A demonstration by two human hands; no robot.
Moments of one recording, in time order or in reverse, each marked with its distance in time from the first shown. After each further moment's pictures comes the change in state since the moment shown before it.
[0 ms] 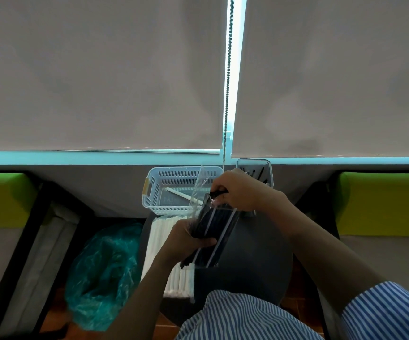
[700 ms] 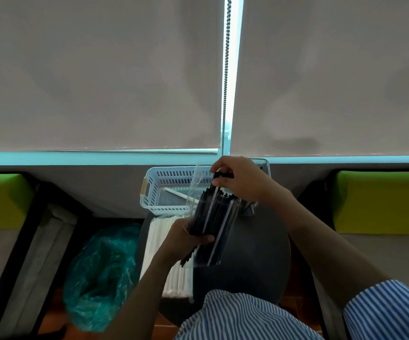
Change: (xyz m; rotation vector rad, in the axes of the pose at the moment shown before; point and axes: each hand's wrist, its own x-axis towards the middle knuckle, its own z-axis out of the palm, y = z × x) left_hand 0.000 0.004 0.000 -0.023 -0.011 0.035; right_hand -0.003 0.007 -0.012 0.270 0.228 0.067
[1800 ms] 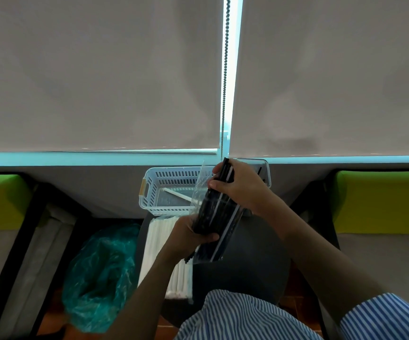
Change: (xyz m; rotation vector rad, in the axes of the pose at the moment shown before) left_hand 0.009 0.005 0.007 -0.010 -0.003 0.038; right_hand -0.010 -0.003 0.019 0.285 0.156 0.137
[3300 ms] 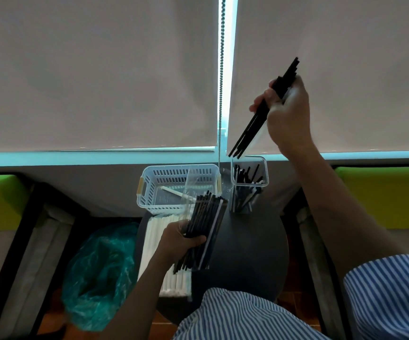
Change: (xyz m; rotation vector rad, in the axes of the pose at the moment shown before) left_hand -0.012 -0.025 -0.009 0.021 0.096 -0.149; right_hand 0.042 -0.049 -0.094 0.308 0.556 -0.320
